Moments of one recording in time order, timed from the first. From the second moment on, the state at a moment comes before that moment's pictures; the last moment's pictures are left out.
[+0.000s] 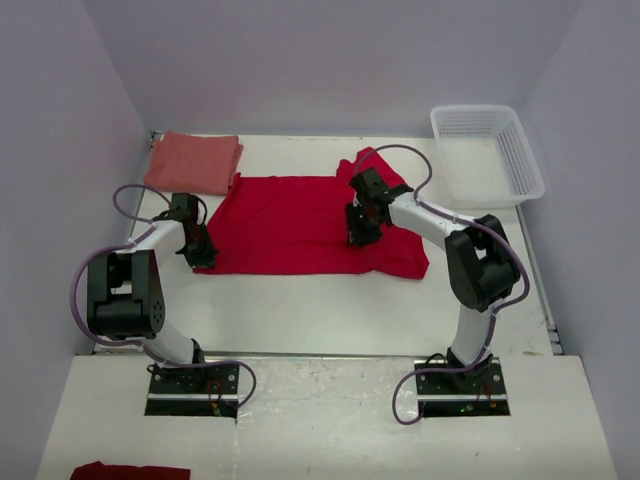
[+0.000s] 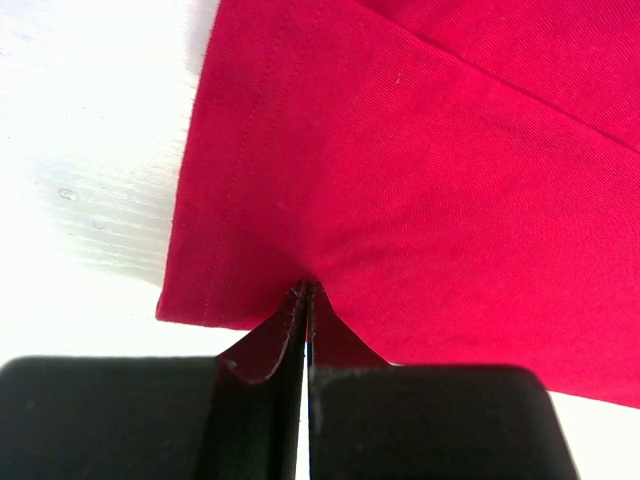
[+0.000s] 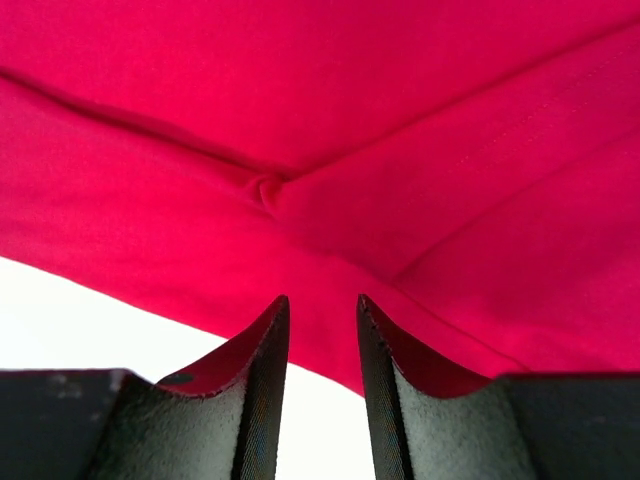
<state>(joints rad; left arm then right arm) 0.06 1.59 0.88 -0.54 0.01 -0.40 0.51 1.88 1.35 -0.61 -0.10 0.40</state>
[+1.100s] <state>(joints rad) 0.06 1.58 0.87 -0.52 0.11 -0.38 0.51 1.97 1.40 -0.62 0.02 0.40</state>
